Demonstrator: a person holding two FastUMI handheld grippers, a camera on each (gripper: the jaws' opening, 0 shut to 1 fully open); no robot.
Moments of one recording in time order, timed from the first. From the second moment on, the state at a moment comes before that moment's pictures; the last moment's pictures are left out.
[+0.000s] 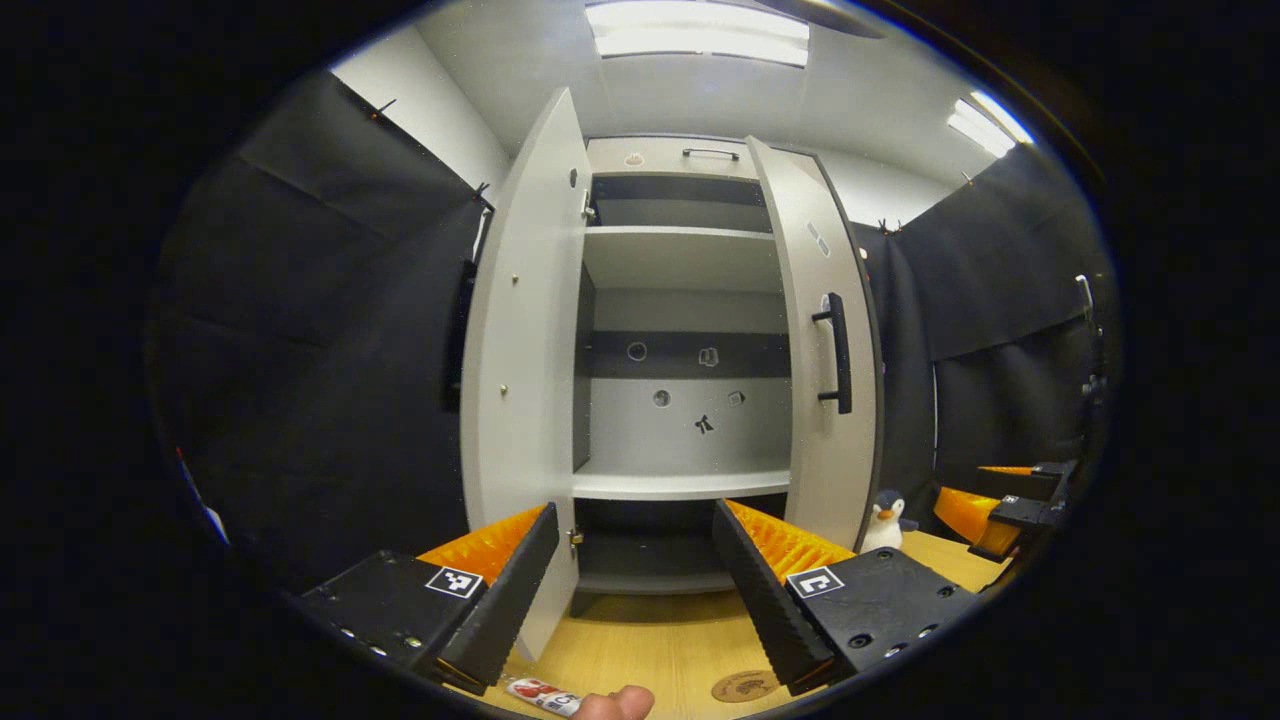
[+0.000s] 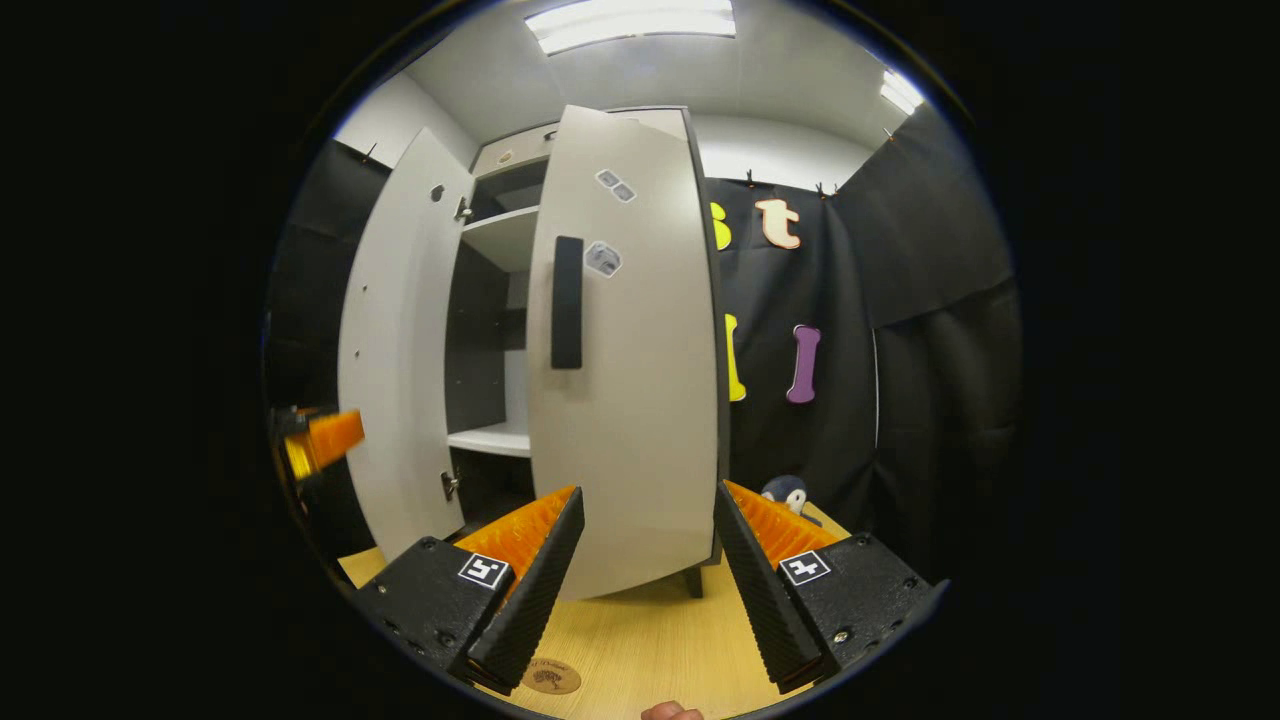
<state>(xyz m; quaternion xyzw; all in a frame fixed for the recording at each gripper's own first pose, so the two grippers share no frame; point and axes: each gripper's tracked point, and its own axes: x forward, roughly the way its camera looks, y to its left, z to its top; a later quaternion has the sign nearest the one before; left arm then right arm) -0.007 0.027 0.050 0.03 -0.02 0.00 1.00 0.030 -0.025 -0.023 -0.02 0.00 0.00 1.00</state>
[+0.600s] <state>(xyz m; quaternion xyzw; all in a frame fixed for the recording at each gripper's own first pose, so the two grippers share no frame) 0.071 0.232 0.123 0.04 -0.05 0.21 0.98 0.021 -0.025 -0.034 -0.02 0.02 0.01 1.00</state>
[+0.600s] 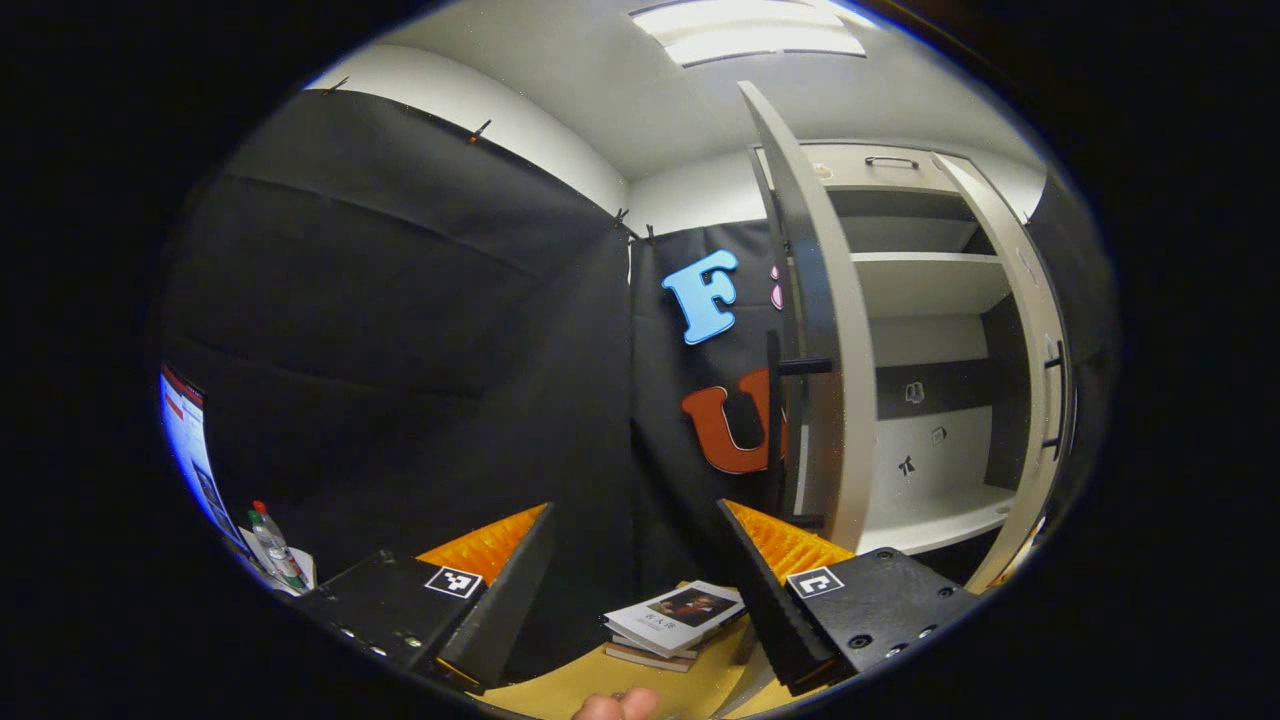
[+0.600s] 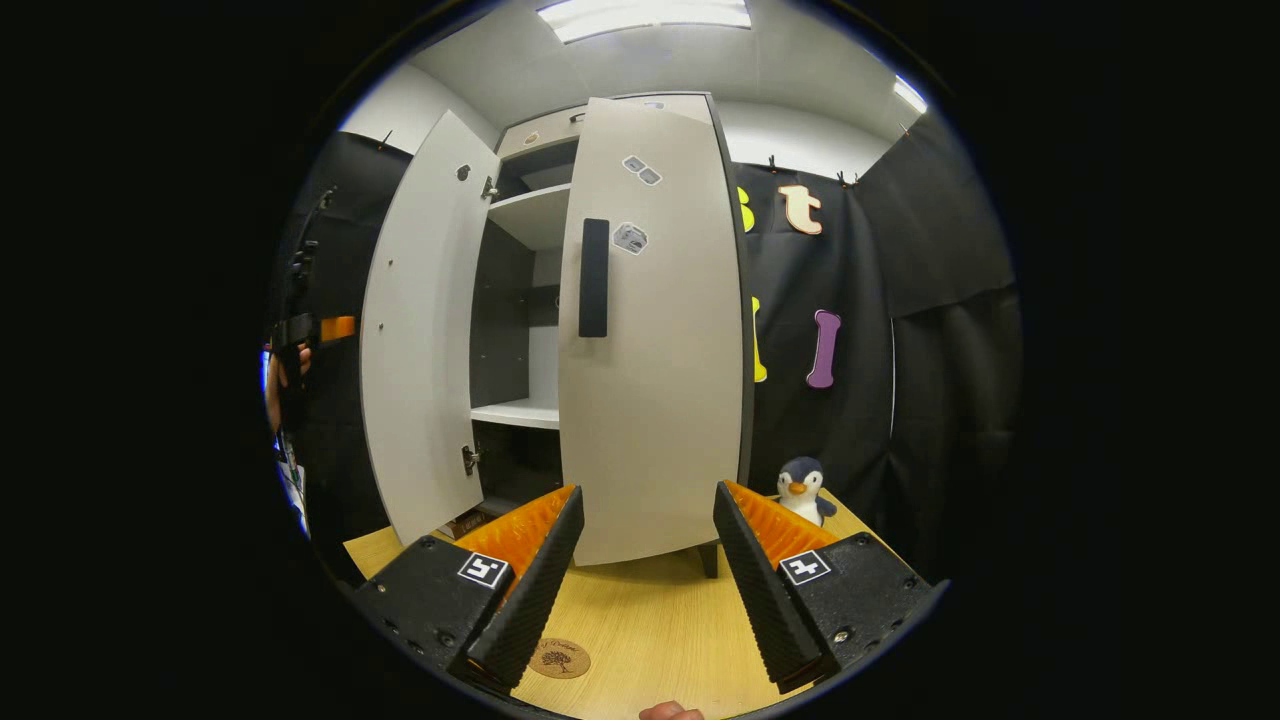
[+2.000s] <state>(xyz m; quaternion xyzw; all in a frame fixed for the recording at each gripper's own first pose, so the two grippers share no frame) 0.113 0.096 0.104 0.01 -0.04 0.03 1.00 -0.009 -0.079 -0.027 -0.03 0.01 -0.06 1.00</state>
